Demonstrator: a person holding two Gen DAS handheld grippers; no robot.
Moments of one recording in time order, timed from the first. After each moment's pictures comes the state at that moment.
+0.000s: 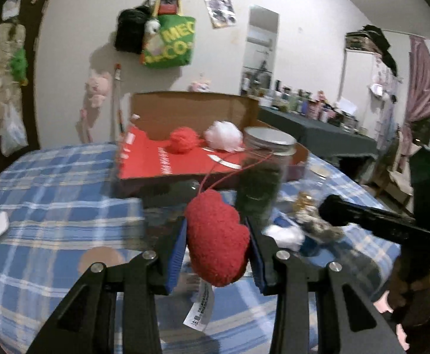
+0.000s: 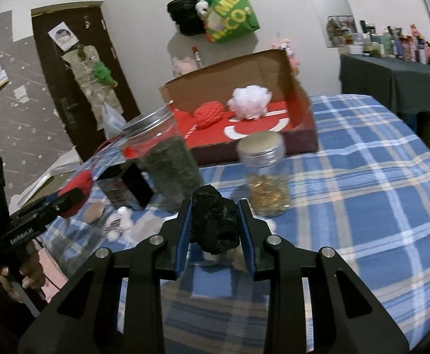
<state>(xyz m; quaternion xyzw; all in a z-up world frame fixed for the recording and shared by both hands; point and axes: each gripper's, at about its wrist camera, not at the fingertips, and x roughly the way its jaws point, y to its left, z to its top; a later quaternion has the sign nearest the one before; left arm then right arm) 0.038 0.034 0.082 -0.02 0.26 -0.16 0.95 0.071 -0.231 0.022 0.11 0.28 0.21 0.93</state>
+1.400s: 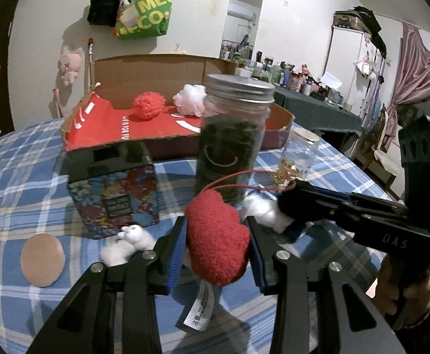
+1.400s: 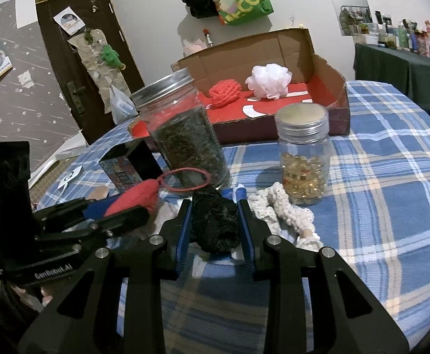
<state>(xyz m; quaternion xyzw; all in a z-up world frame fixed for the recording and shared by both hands) 0.063 0.002 0.051 -0.01 0.32 -0.20 0.93 0.083 -0.201 0.003 0.09 0.31 0.23 0.92</state>
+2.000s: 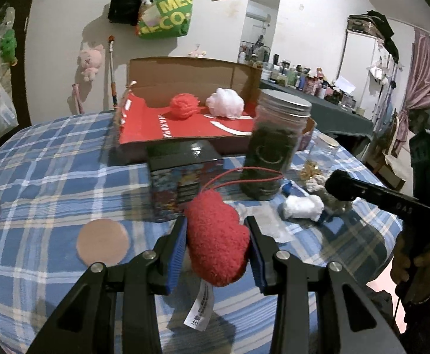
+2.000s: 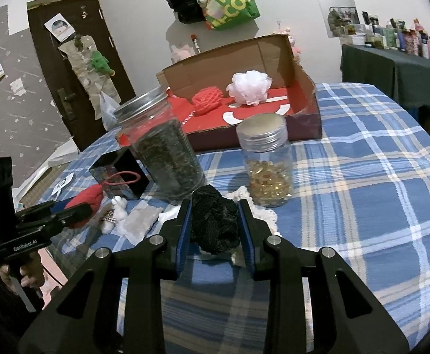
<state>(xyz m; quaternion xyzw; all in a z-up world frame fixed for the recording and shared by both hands) 0.042 0.057 0.066 -0.02 0.33 -0.16 0.93 0.078 -0.230 0.011 0.10 0.30 0.21 0.92</state>
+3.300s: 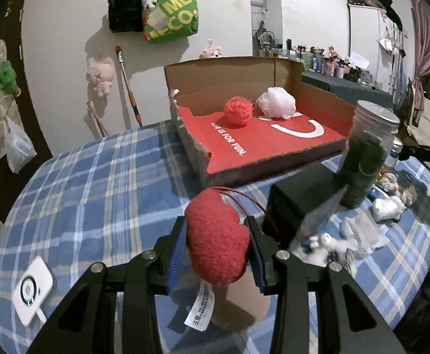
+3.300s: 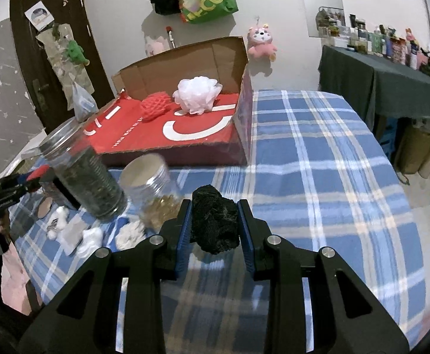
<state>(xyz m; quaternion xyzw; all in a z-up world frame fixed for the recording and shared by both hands) 0.117 0.137 0.077 0.08 0.33 -0.13 0.93 0.140 -0.301 0.023 0.05 0.33 0.16 0.93</state>
